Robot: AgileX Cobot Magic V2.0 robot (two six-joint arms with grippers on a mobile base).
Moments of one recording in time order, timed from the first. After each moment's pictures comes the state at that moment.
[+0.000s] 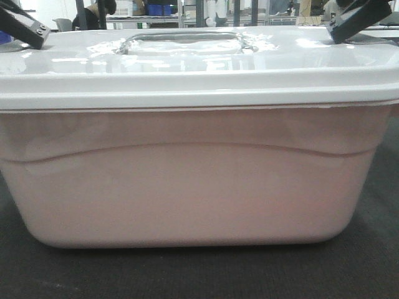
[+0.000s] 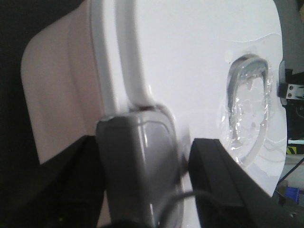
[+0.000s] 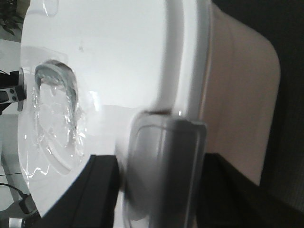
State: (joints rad) left arm 0.07 1.43 -0.94 -1.11 1.17 0.72; right arm -0.13 1.42 -0.94 1.10 1.18 -0.61
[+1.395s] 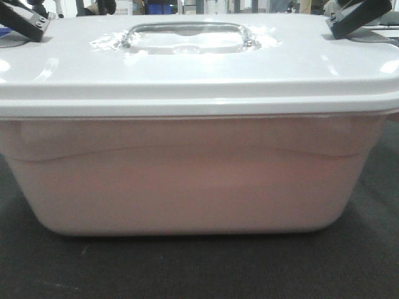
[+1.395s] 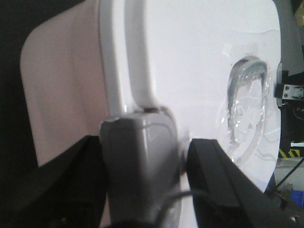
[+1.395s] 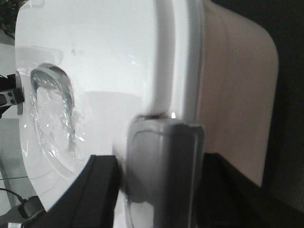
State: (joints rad) left arm 0.07 1.40 -0.94 -1.13 1.16 0.74; right arm -0.13 1.40 -0.94 1.11 1.17 -0.61
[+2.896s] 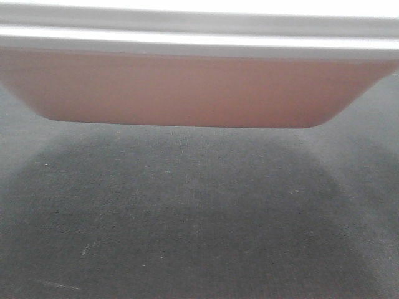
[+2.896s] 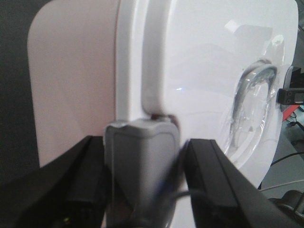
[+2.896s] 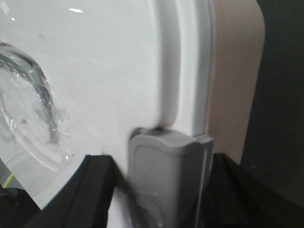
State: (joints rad) left arm 0.07 0.94 -0.93 -1.12 1.14 0.75; right arm -0.13 0.96 -0.93 1.04 1.17 -0.65
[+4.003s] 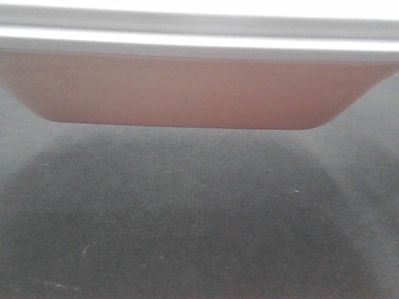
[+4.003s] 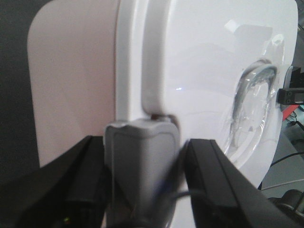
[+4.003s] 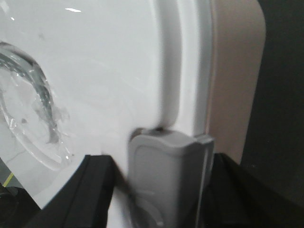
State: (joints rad) left arm 0.07 0.94 -0.93 -1.12 1.14 0.75; right arm -0.13 0.96 -0.93 1.04 1.17 -0.65
